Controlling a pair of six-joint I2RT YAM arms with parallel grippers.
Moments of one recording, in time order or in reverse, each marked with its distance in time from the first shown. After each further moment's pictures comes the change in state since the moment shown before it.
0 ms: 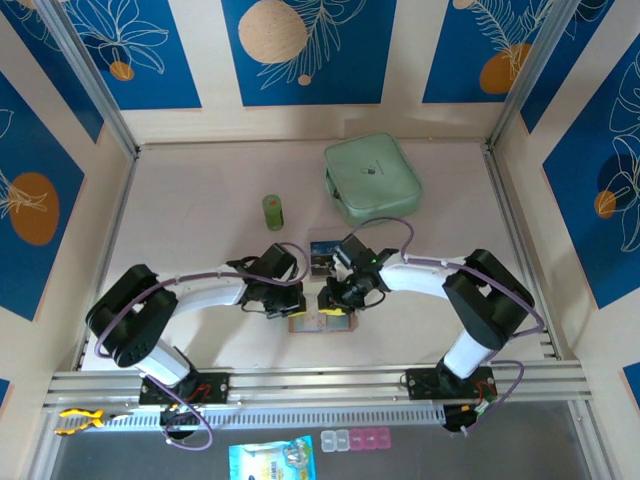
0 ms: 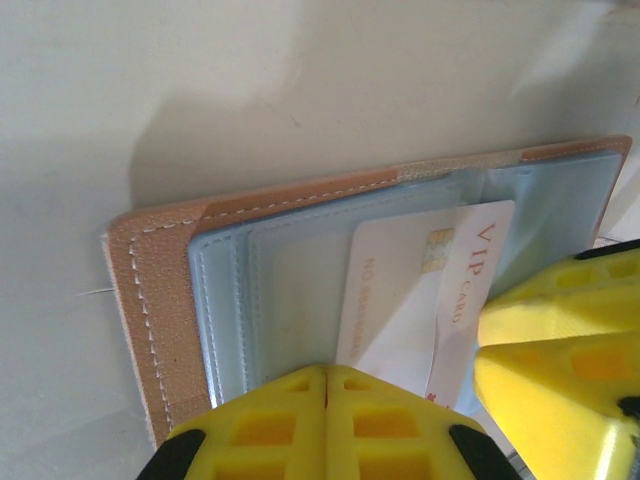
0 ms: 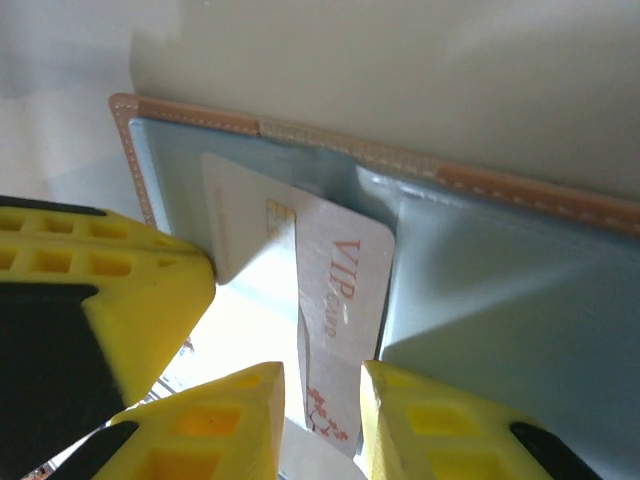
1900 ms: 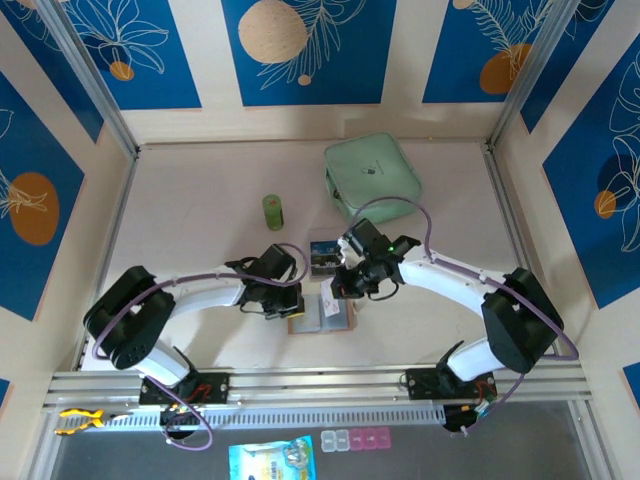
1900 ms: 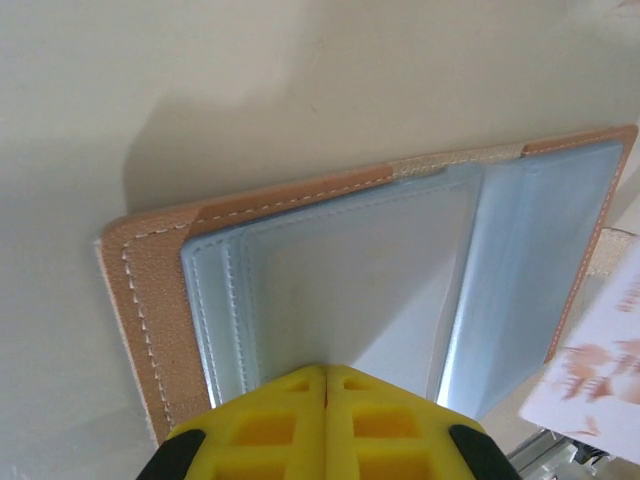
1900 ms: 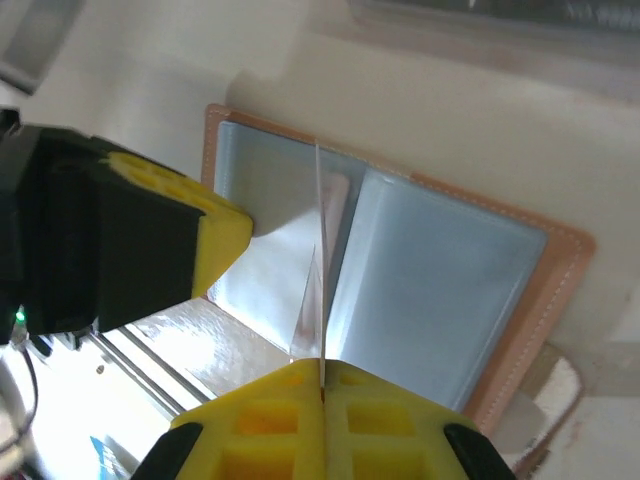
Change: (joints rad) left arm 0.000 -0.017 -0.007 -0.018 -0.005 0.000; right arm -0.048 -0.168 0.107 -0.253 0.102 -0.327
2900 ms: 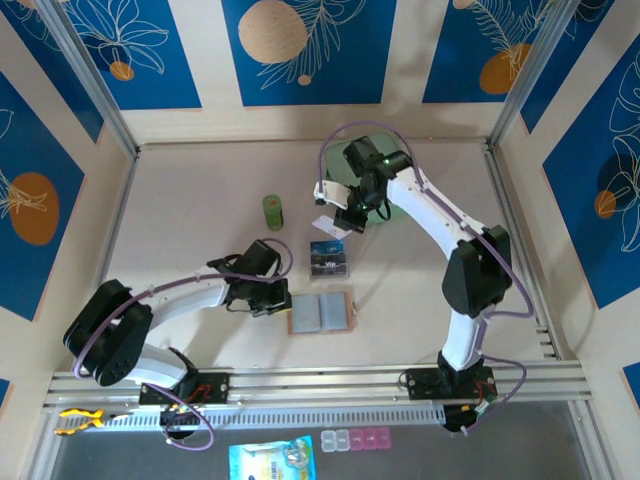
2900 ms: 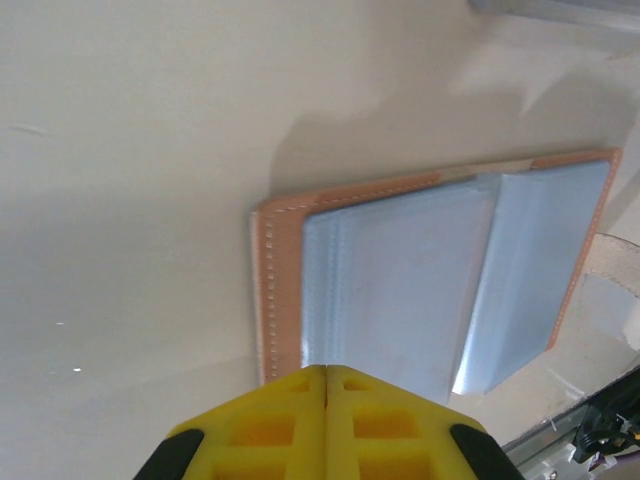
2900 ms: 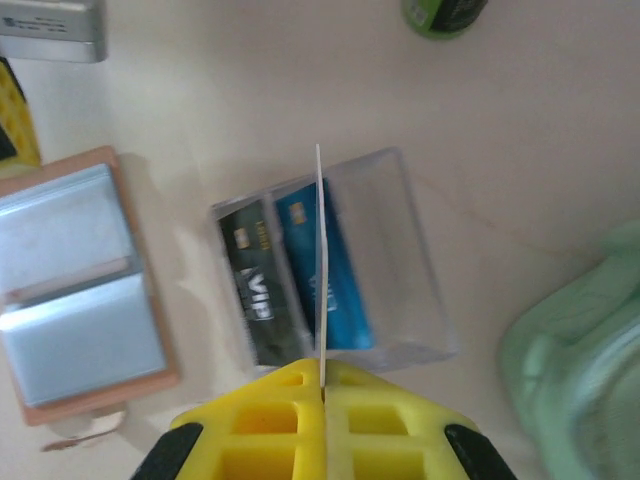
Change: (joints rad) left arm 0.093 -0.121 -0.029 -0.104 -0.018 0.044; right arm -0.217 0.415 0.831 -0.492 0.077 -1.305
